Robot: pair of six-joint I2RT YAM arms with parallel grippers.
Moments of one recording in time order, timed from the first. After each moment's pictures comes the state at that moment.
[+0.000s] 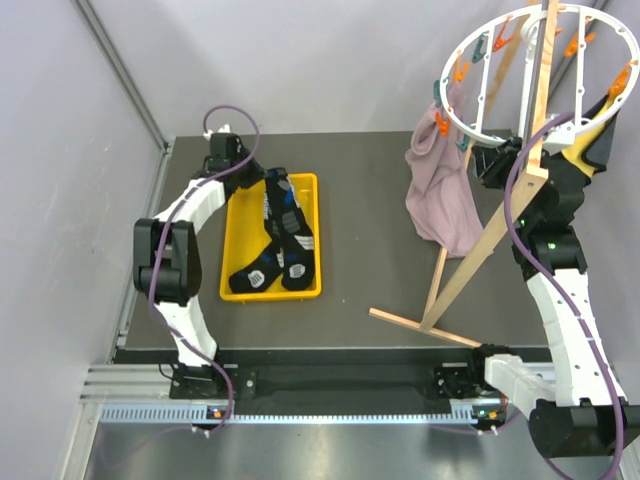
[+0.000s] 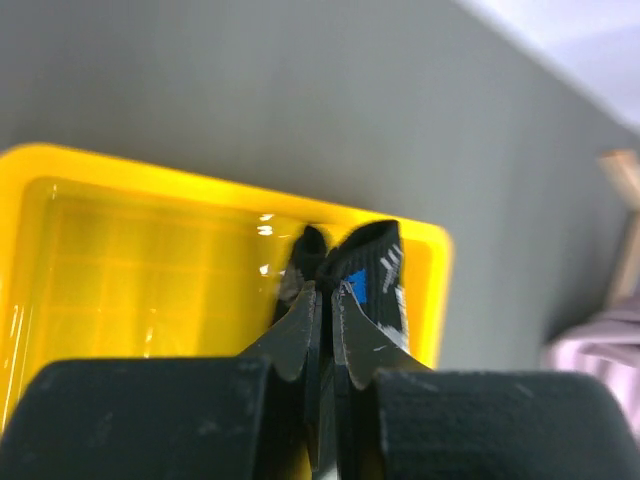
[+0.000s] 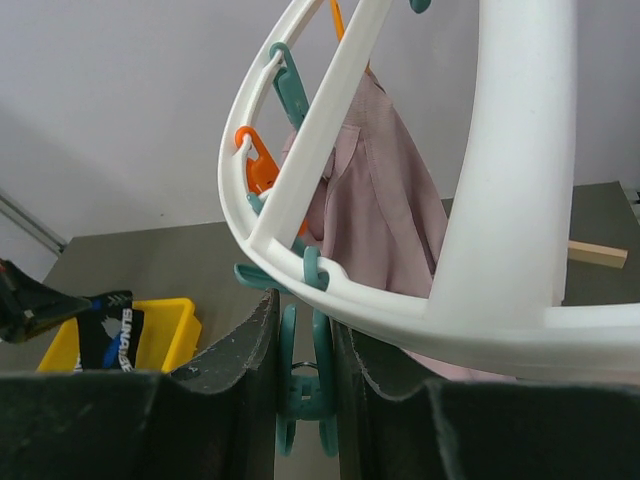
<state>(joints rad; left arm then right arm) -0.10 1.91 1.43 -0.13 0.14 -0.64 0.03 0.96 1.09 -0.09 -0.13 0.29</state>
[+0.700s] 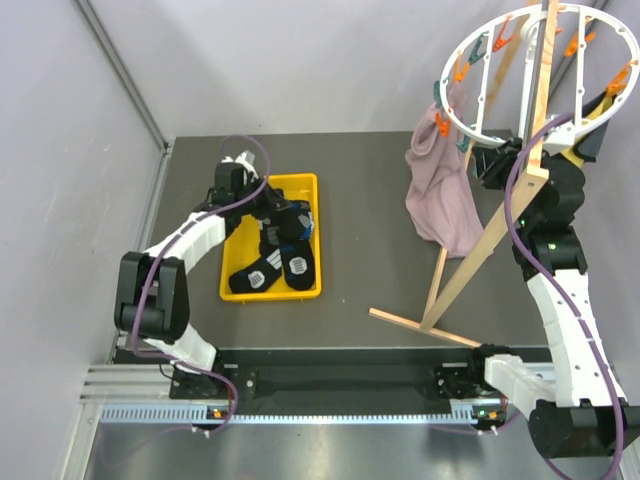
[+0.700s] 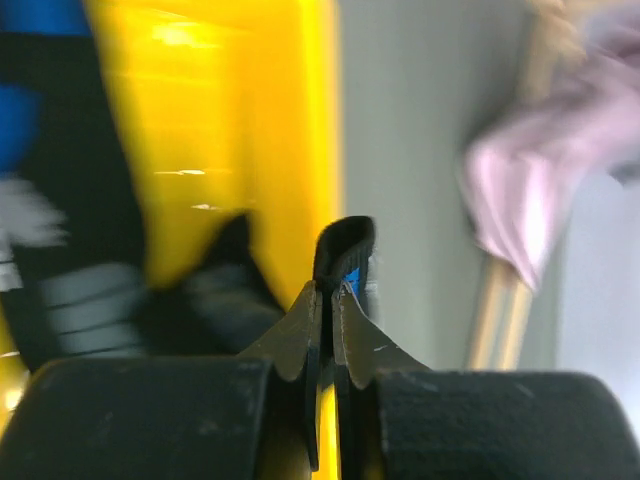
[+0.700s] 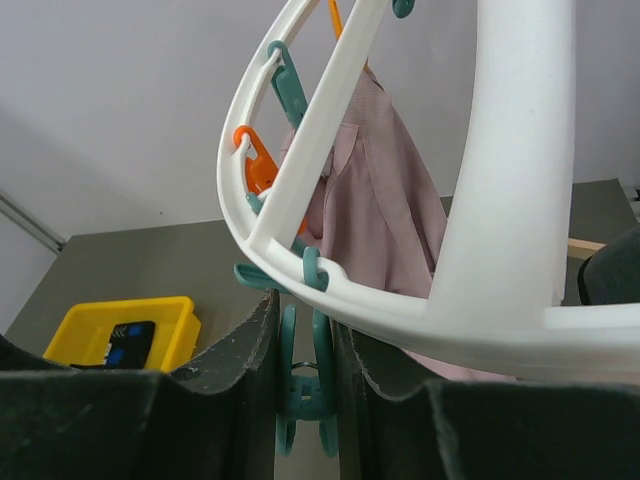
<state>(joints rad) -0.18 1.62 1.07 -0.04 0.36 -0.68 0.03 0.96 1.09 -0.10 -0.13 0.29</state>
